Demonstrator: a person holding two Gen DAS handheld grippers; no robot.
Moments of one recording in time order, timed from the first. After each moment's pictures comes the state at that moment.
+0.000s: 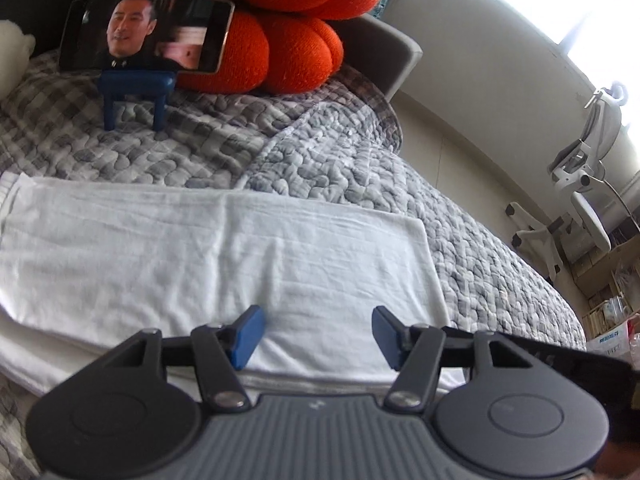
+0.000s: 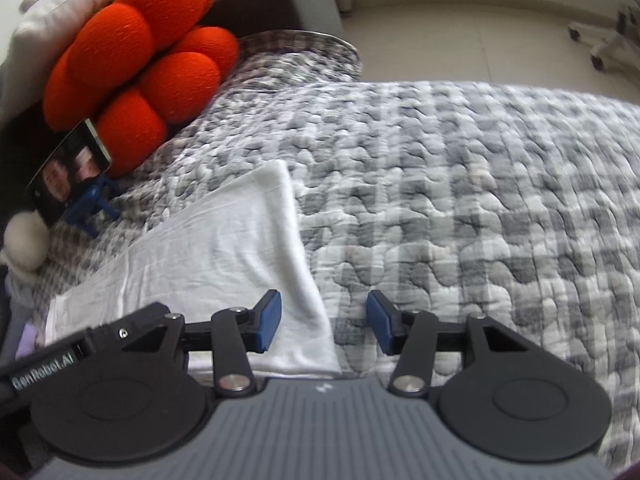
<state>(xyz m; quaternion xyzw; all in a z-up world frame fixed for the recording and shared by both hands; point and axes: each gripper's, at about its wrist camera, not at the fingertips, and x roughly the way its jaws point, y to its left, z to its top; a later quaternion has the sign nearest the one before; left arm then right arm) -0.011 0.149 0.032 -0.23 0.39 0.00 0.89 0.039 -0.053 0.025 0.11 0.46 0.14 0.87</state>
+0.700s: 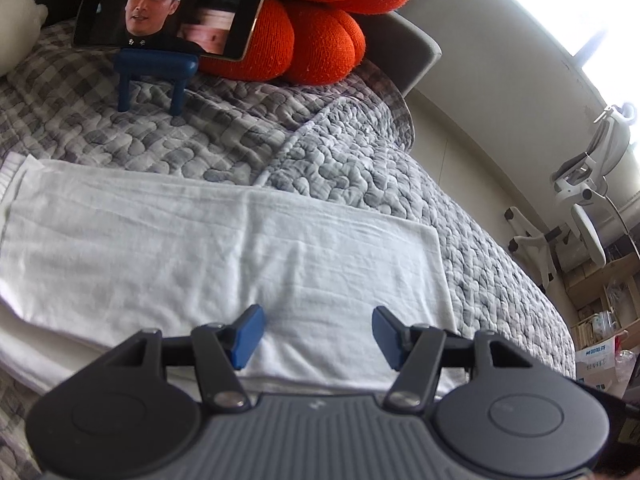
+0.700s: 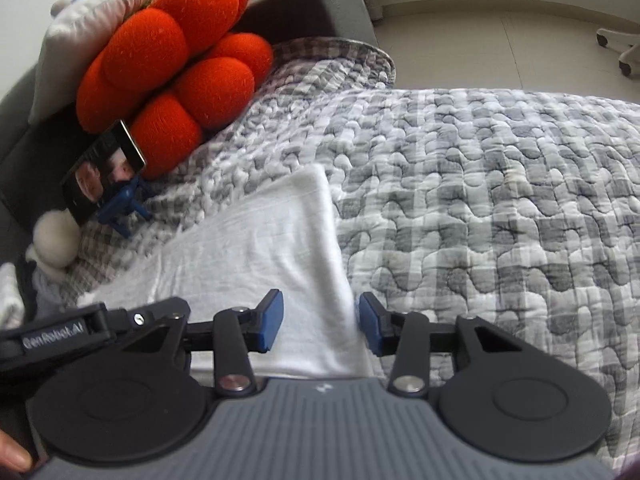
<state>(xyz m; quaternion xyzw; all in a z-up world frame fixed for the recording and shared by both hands) -0.002 0.170 0.026 -0.26 0.42 0.01 0.87 0.037 -0.052 0.023 0.15 0.45 0.18 0.86</state>
